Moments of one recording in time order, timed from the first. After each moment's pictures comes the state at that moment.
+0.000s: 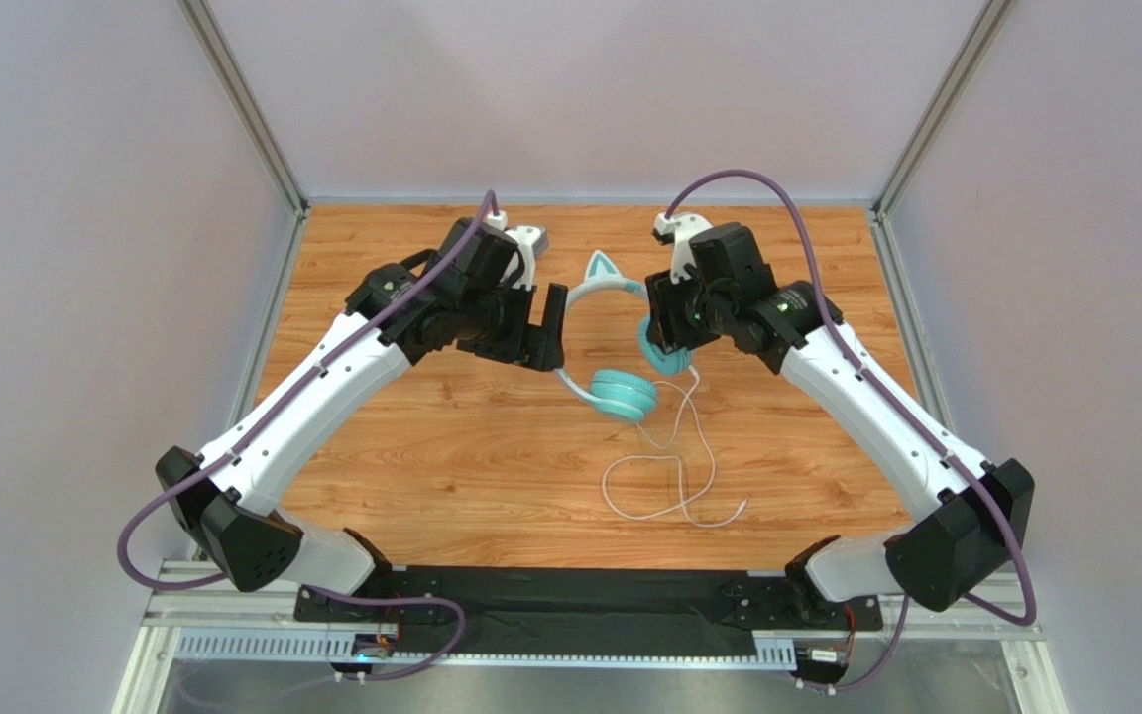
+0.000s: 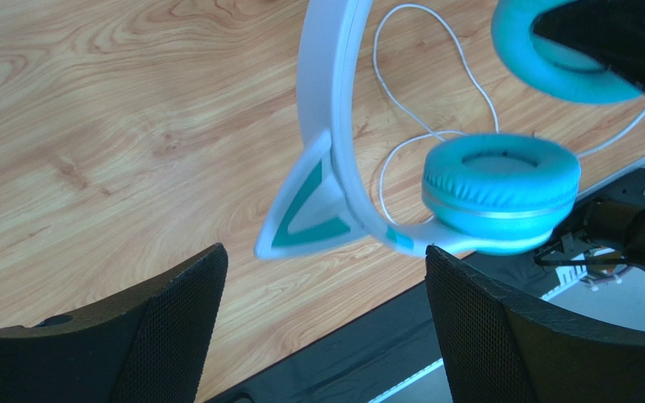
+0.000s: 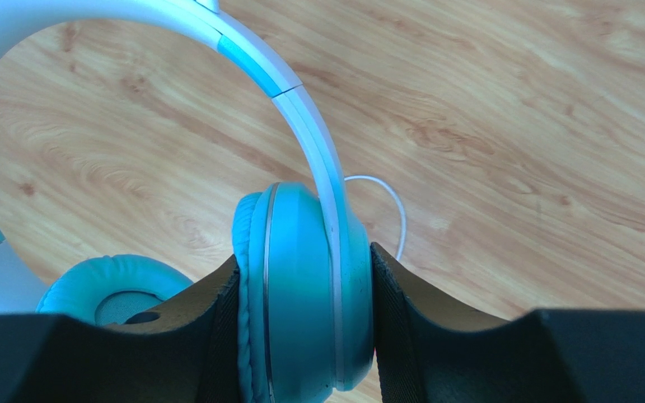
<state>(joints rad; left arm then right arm) -0.68 1.41 1.56 -1.01 0.06 -0.37 0.54 1.38 1.37 -0.73 -0.02 0.11</state>
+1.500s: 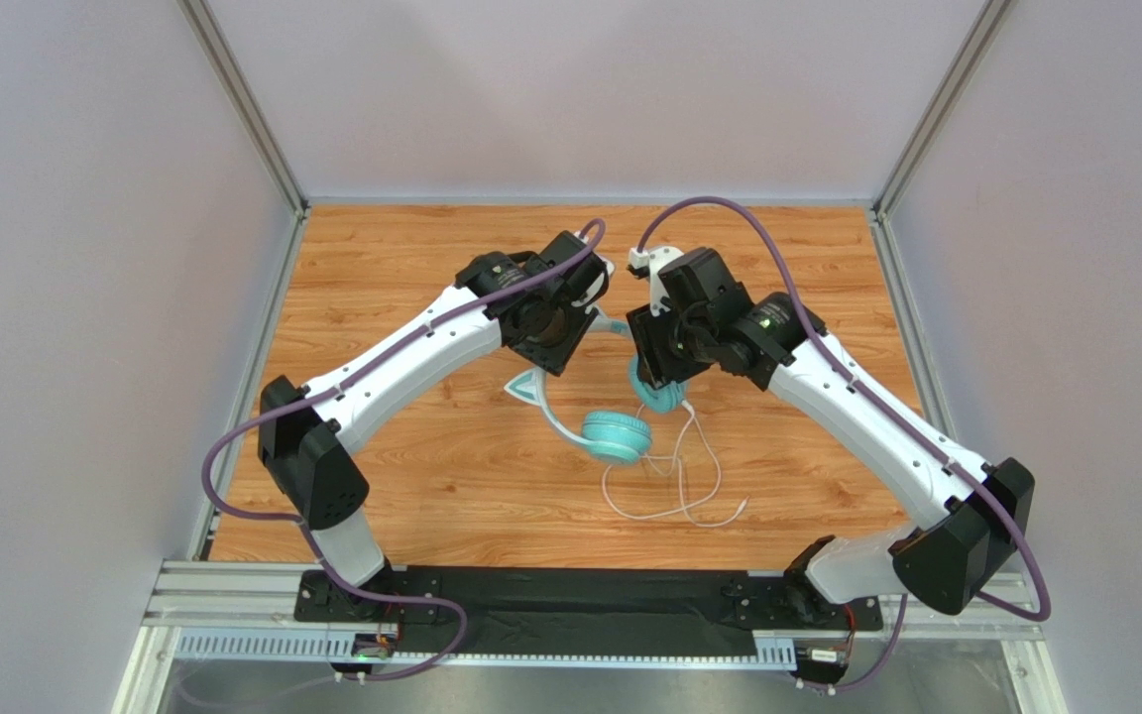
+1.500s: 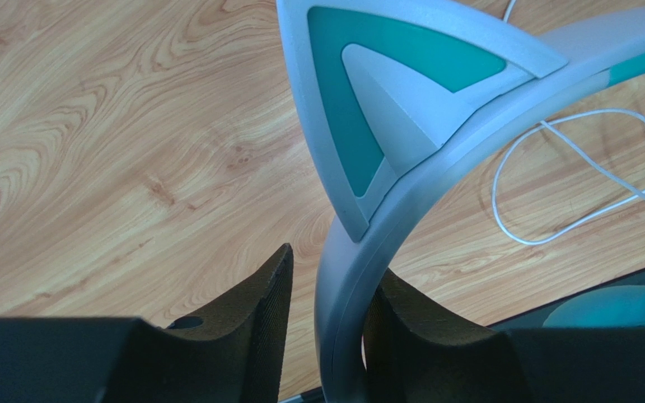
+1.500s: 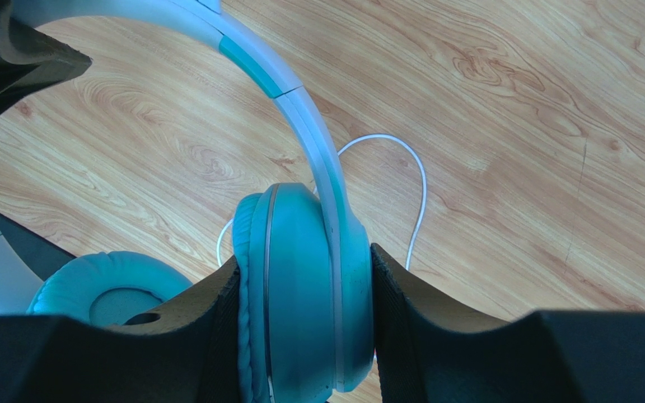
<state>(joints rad) -0.81 1.72 1.71 -1.11 -0.19 -0.19 0.68 1.37 1.38 -0.89 0.03 0.17</state>
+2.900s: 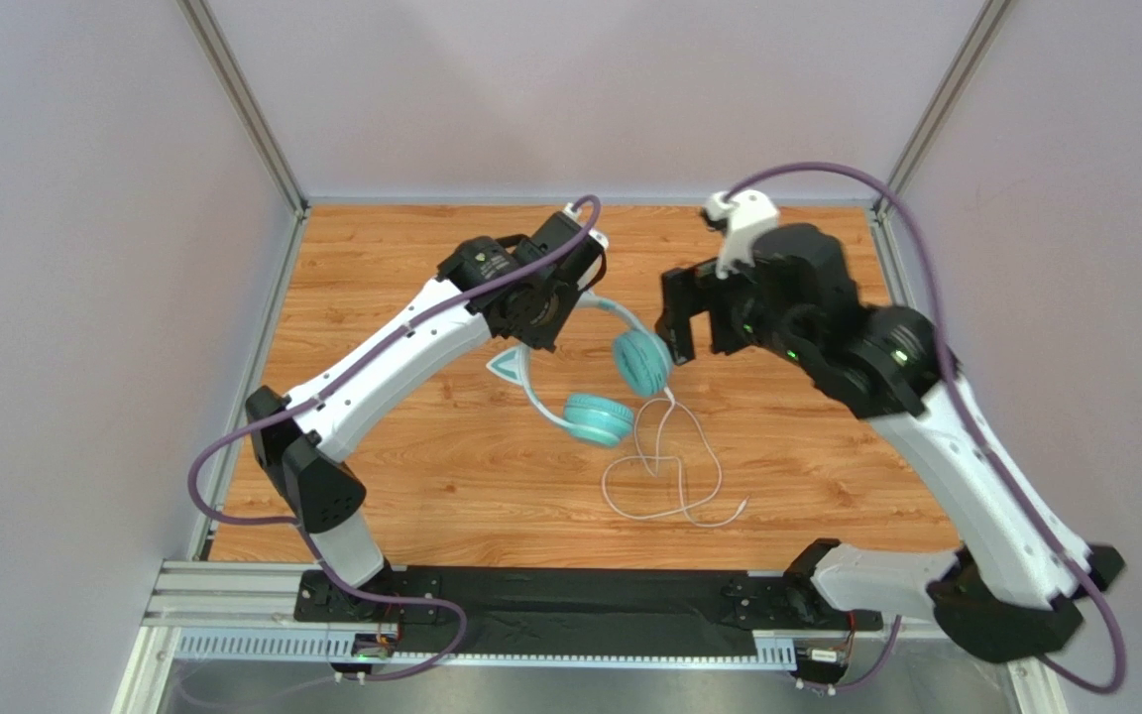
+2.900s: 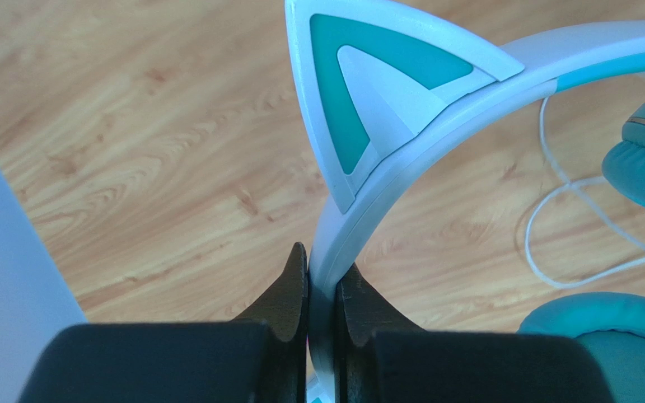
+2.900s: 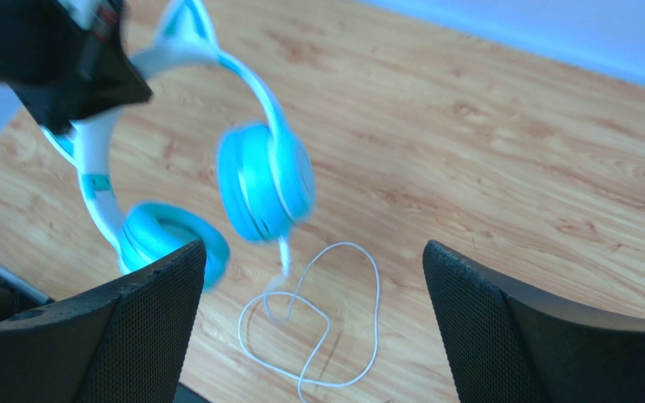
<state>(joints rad) -0.82 1.66 1.92 -1.19 -0.40 -0.19 0.71 1.02 1.52 -0.88 0.19 0.17</state>
